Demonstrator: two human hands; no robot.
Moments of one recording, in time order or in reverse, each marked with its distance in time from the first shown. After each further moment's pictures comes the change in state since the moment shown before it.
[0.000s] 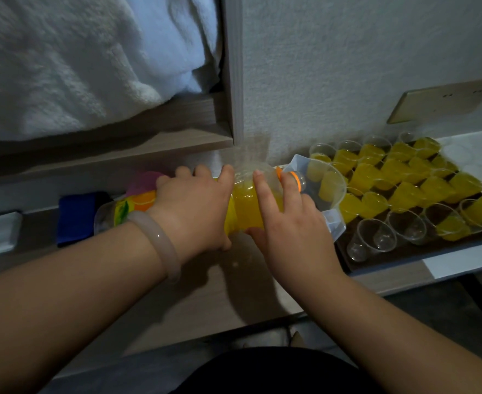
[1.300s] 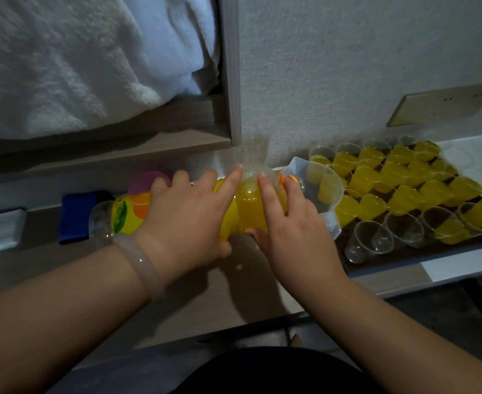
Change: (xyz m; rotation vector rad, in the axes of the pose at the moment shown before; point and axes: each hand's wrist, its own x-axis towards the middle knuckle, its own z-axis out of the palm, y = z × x) left_hand -0.020 0.002 0.011 -0.024 0.246 0.051; right_hand -0.006 0.009 -0.005 0.069 0.021 -0.027
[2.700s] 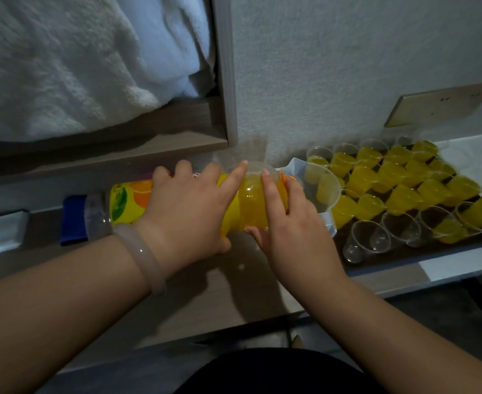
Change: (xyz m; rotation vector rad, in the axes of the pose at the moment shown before) left_hand 0.005 0.004 -0.012 0.087 0.018 0.024; right_hand -0.002 0.003 -0.004 0.047 -0.002 0.017
